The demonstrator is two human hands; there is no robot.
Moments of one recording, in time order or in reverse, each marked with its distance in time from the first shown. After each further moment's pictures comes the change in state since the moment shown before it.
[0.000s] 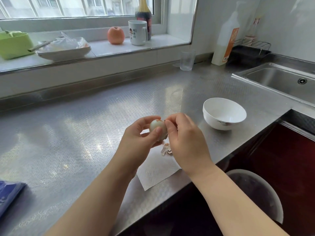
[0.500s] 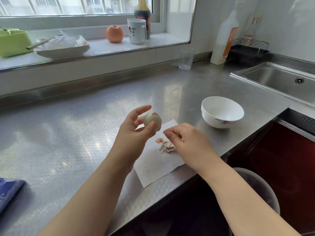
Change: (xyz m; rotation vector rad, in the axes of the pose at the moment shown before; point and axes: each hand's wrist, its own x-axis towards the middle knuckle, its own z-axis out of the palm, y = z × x) left_hand 0.004 0.001 -0.006 -0.010 0.030 0.043; right_hand -0.004 0.018 -0.016 -0.043 -0.348 0.198
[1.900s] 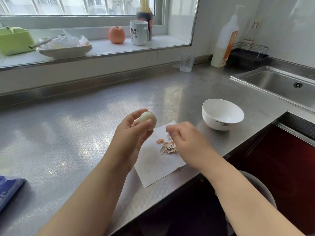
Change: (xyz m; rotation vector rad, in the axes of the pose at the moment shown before) left_hand 0.005 0.002 -0.005 -0.278 0.045 -0.138; right_hand 0.002 -0.010 -0.004 0.000 -0.078 0.018
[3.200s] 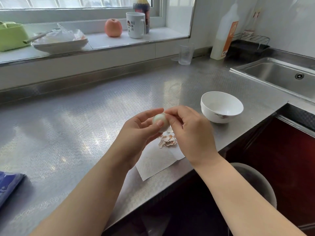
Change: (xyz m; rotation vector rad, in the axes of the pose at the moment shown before) left_hand -0.007 -0.007 0.005 0.125 -0.192 -0.037; right_hand 0.000 -0.003 0.005 0.024 0.524 -0.330
